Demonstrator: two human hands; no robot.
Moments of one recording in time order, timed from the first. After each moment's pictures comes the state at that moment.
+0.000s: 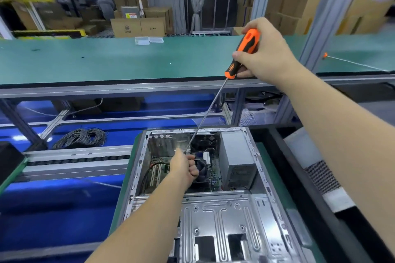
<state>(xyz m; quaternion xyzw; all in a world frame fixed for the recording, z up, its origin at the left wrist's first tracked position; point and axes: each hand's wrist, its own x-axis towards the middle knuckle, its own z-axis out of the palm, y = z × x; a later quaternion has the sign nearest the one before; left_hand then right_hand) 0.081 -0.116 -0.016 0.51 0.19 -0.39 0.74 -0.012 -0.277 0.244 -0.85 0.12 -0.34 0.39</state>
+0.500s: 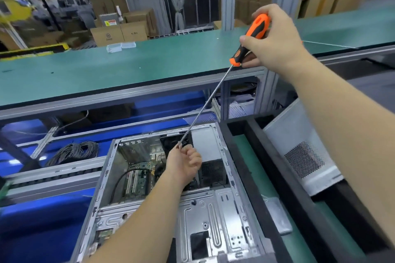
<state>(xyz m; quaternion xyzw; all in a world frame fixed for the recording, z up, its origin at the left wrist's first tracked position) 0.035 -0.177 -0.002 0.29 0.16 -0.50 0.80 -0.096 -0.363 0.241 -0.78 0.19 -0.40 0.44</state>
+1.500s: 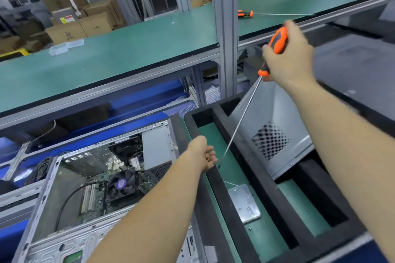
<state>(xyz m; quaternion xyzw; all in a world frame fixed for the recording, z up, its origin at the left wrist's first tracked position) -0.068 -0.337 -0.009 0.69 0.11 -0.49 0.53 -0.194 -0.507 0.131 -0.71 0.39 -0.49 0.31</state>
